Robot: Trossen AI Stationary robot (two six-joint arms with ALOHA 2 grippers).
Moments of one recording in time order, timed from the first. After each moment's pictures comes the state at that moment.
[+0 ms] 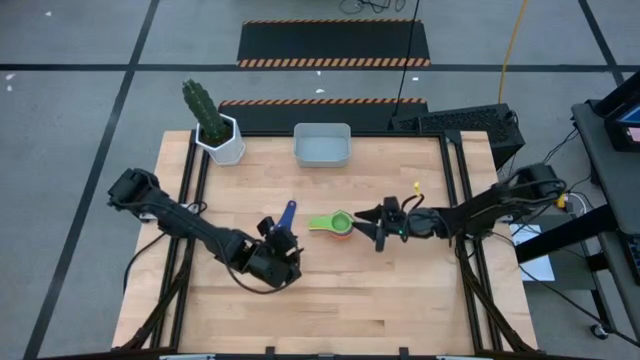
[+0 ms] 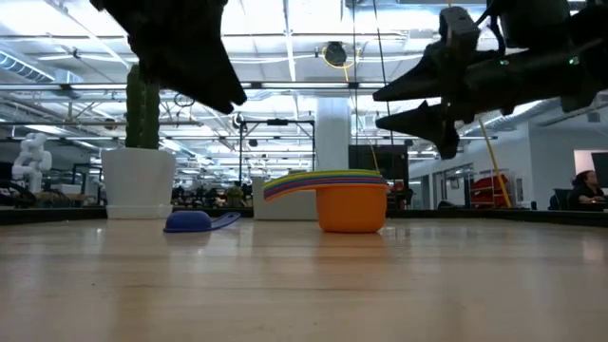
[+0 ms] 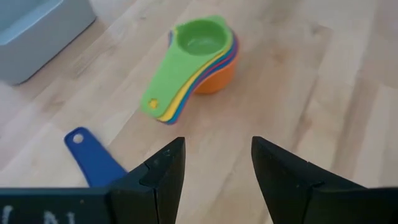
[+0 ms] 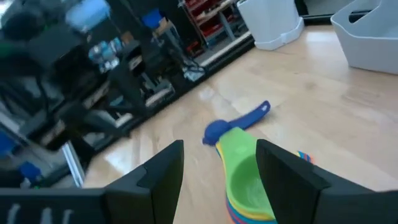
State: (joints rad) left arm -0.47 1.60 1.07 -0.47 -0.66 -0.77; right arm 0.18 1.41 0.28 0.97 0.36 0.62
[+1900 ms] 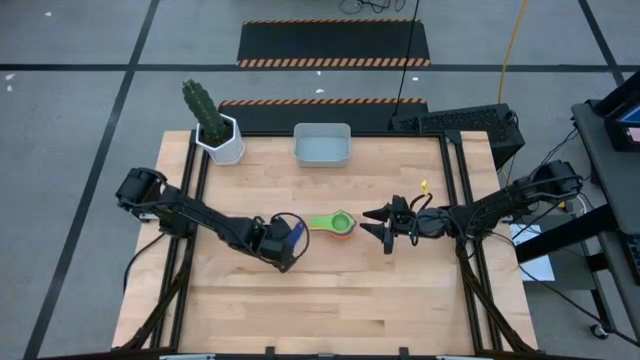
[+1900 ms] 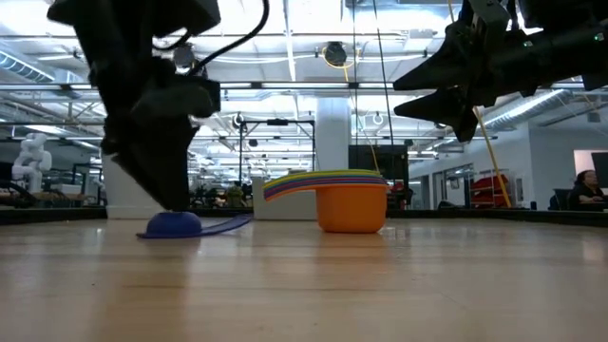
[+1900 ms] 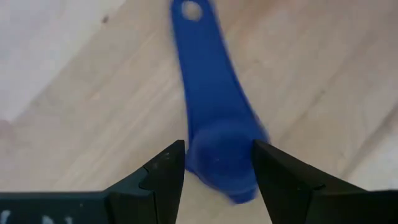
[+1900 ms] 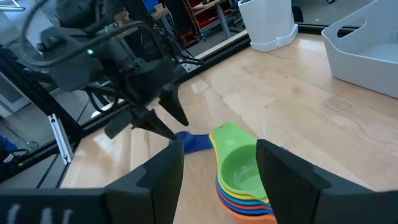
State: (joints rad) left arm -0.31 1.65 0.93 -0.56 -0.29 -0.98; right arm 0.24 1.18 0.28 0.69 0.42 0.54
